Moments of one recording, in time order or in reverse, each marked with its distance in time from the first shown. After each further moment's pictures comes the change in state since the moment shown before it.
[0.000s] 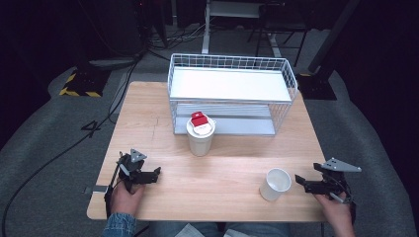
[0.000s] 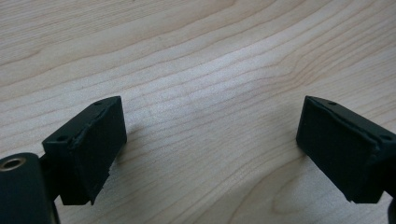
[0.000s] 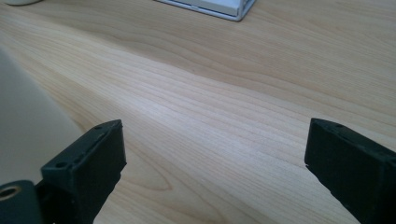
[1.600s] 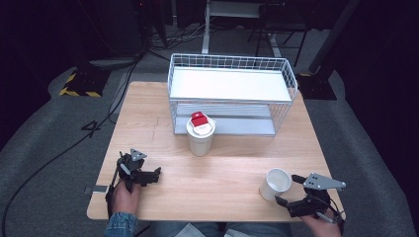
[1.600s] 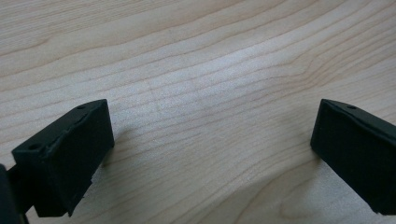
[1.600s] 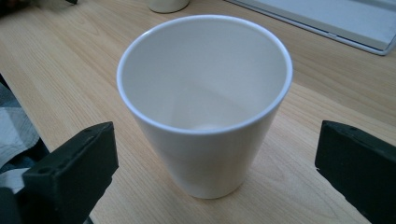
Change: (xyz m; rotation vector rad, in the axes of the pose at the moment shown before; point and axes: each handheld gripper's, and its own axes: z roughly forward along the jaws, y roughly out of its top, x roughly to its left) left arm -0.001 0.001 0.003 0.021 0.030 -0.038; right arm 0.084 0.005 -0.015 -0.035 0.238 -0.137
